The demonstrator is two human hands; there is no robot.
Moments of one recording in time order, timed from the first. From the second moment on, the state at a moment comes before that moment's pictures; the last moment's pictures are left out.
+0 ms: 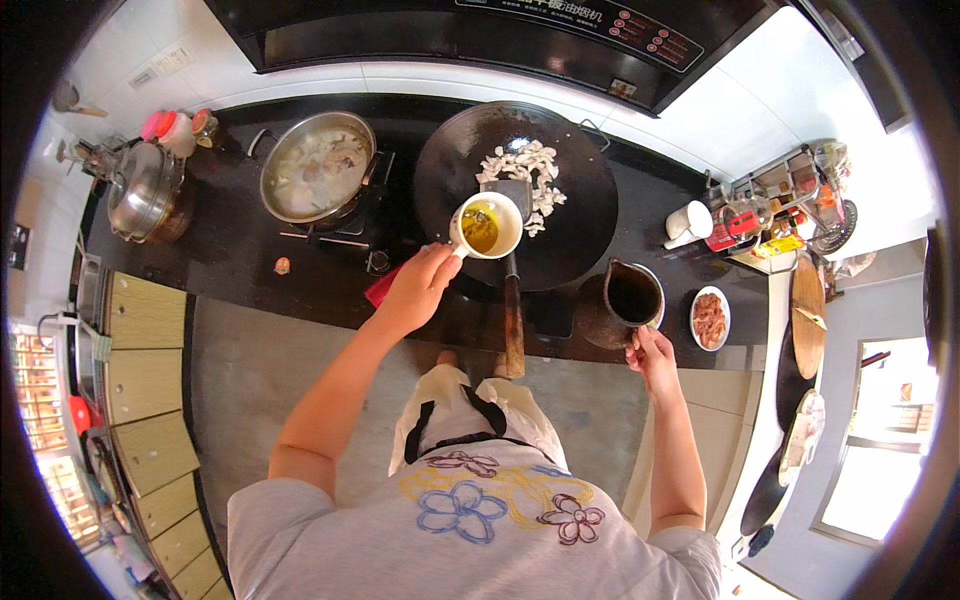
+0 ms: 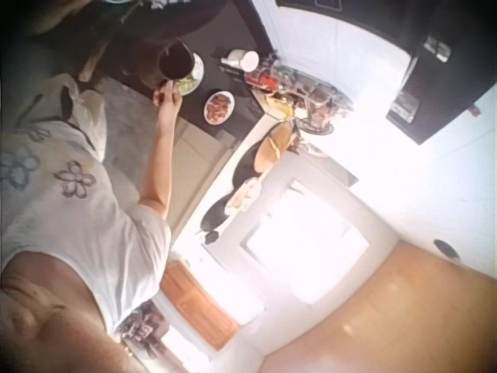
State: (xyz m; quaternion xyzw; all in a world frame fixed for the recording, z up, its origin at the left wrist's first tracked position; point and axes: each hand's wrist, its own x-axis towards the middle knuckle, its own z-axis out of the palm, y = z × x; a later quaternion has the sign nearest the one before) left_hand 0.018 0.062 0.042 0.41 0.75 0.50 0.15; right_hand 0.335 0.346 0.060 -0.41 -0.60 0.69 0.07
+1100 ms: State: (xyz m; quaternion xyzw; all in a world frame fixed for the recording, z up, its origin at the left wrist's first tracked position) left_hand -0.065 0.108 0.034 0.51 0.83 0.20 -0.10; right_hand 0.333 0.288 0.024 -0.42 -0.53 0.71 0.19
